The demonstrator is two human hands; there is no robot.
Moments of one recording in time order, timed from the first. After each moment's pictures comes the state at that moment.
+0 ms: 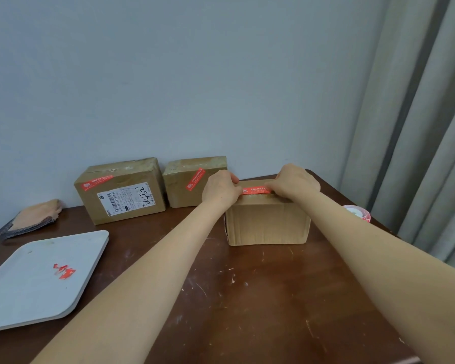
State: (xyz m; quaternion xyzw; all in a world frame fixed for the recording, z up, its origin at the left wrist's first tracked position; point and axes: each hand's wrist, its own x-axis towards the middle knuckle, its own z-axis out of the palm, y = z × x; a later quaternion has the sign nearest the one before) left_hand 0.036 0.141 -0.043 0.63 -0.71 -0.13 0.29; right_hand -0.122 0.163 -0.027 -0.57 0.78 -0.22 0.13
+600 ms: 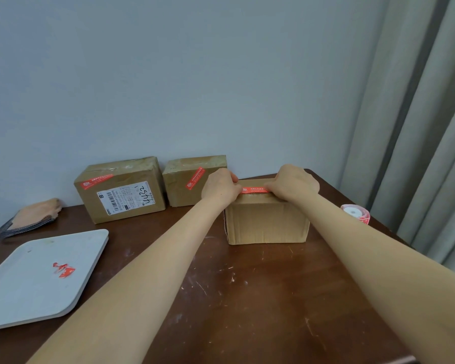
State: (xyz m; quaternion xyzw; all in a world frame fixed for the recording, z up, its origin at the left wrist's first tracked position) left_hand 0.036 0.143 -0.038 0.62 -0.72 -0.13 0.28; right_hand -0.119 0.168 -0.028 -0.58 0.78 -0.21 0.10
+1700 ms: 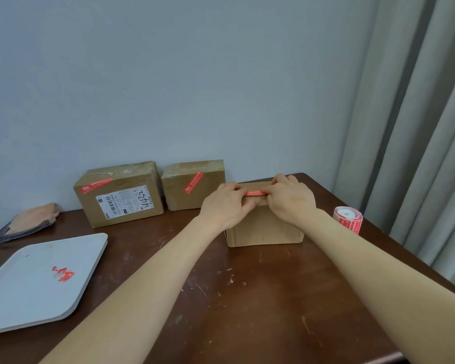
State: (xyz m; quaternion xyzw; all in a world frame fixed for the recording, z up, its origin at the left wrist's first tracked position) left_hand 0.040 0.175 -0.054 0.51 -0.84 0.02 0.16; right_hand -0.120 0.200 -0.046 -0.73 0.67 -0.14 -0.06
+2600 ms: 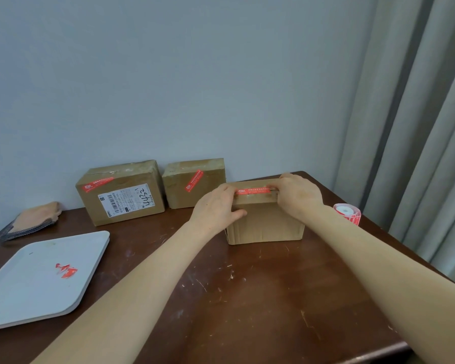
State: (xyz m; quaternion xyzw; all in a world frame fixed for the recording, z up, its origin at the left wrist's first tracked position) left_hand 0.058 0.186 -0.058 0.50 -0.84 0.05 0.20; right_hand -0.128 0.209 -0.040 -0.71 0.69 -0.17 -0.04
